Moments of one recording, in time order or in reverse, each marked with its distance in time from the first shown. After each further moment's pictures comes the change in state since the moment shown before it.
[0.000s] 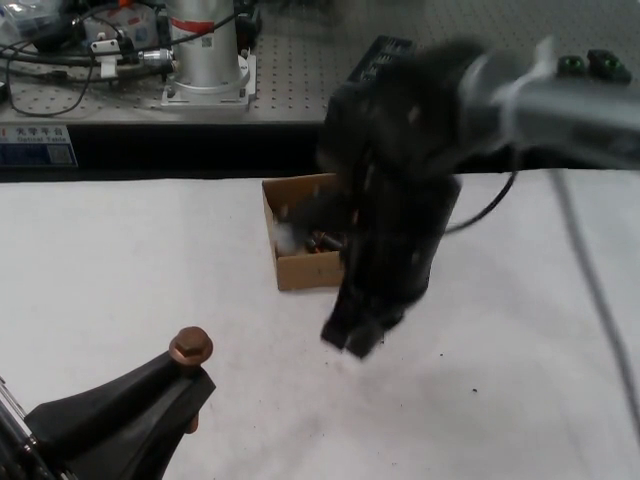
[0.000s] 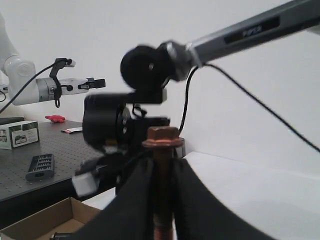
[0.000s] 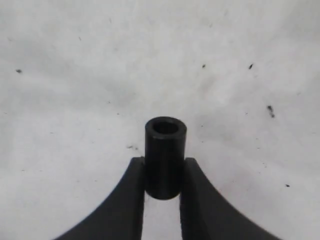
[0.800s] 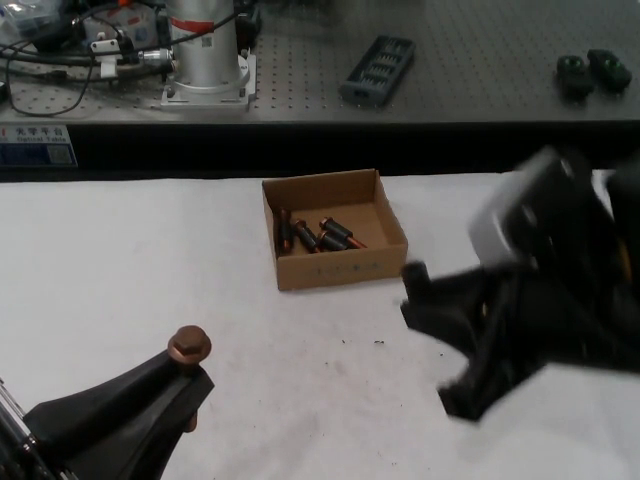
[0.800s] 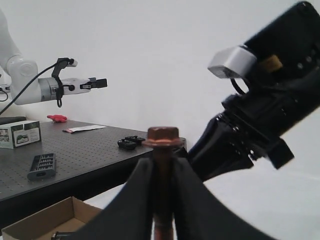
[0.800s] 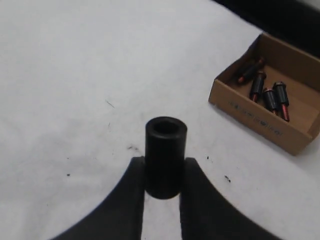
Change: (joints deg) left arm 0.0 0.0 0.0 0.0 -0.4 0.0; right arm 0.0 -53.0 56.0 -59.6 -1.1 10.8
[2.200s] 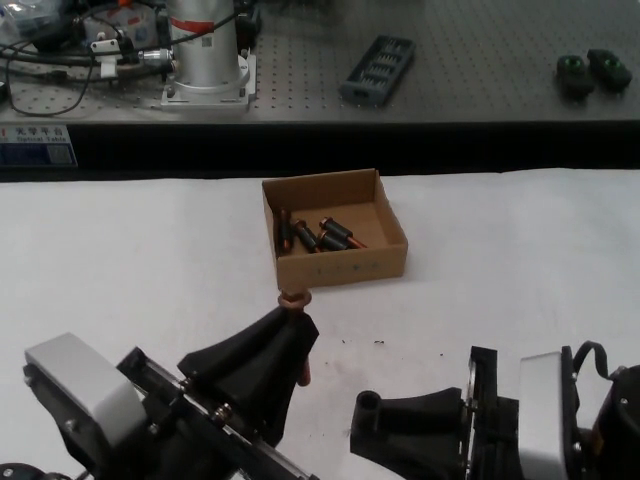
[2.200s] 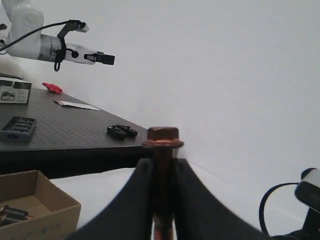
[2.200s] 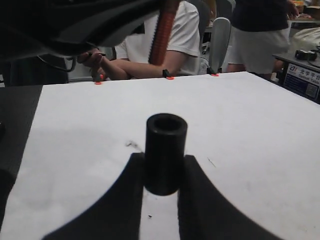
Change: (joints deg) left arm 0.0 49.8 -8.2 -41.1 -4.4 -13.1; right arm 0.0 33.3 25.8 -86.7 -27.4 5.2
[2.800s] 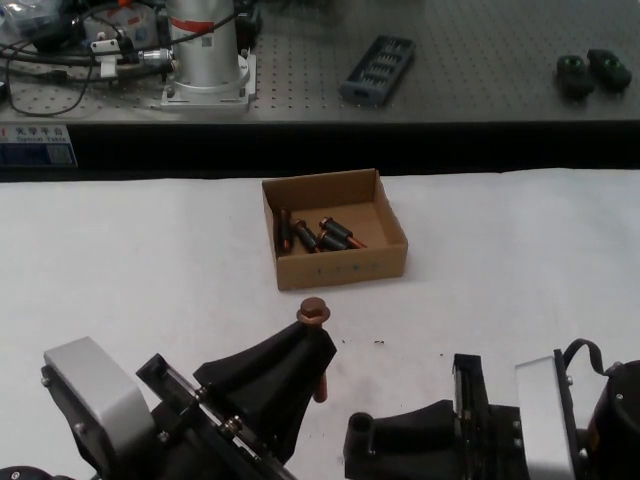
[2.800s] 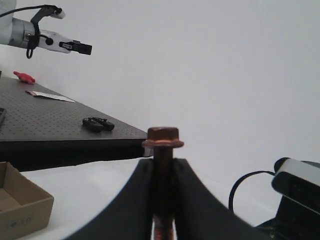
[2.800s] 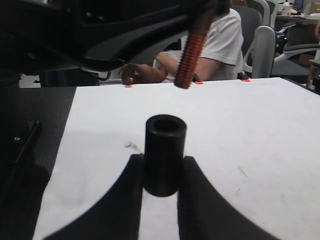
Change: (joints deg) left arm 0.0 4.8 -0.1 -5.2 4.4 -4.9; right arm 0.0 0.0 -0.3 0.4 -6.6 0.0
